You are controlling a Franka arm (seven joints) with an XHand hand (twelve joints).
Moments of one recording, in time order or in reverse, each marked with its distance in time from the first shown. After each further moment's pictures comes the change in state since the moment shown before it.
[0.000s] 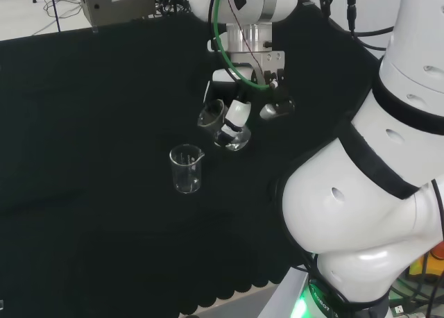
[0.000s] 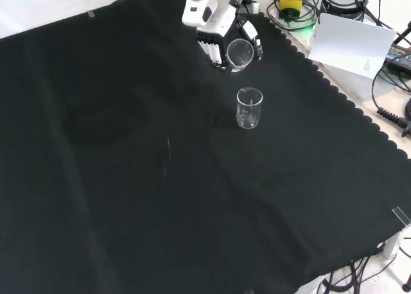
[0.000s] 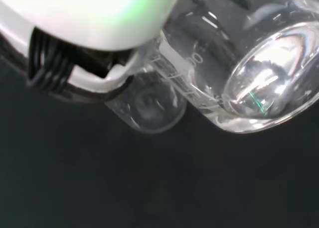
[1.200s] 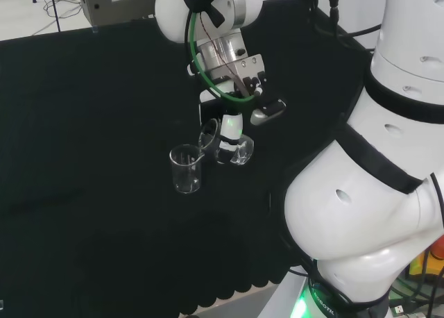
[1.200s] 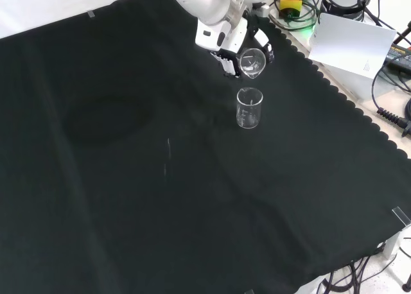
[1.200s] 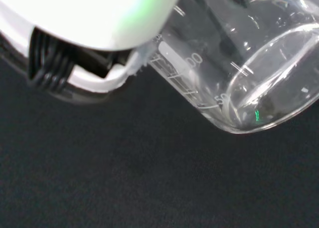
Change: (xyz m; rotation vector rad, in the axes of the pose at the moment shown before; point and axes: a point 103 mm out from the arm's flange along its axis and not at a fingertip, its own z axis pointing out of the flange) arm 0.025 -0.002 0.014 0.238 -0.153 0.063
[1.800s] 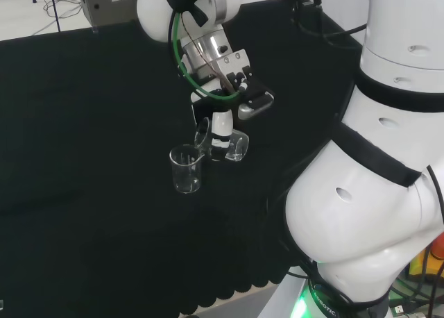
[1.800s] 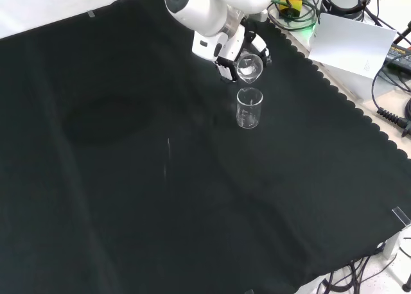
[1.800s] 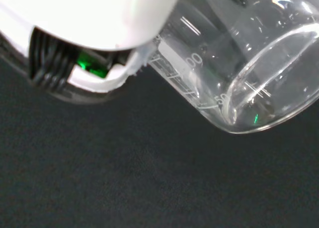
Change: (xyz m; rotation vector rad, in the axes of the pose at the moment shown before) arm 0.006 0.014 -0.013 0.088 -0.054 0.068
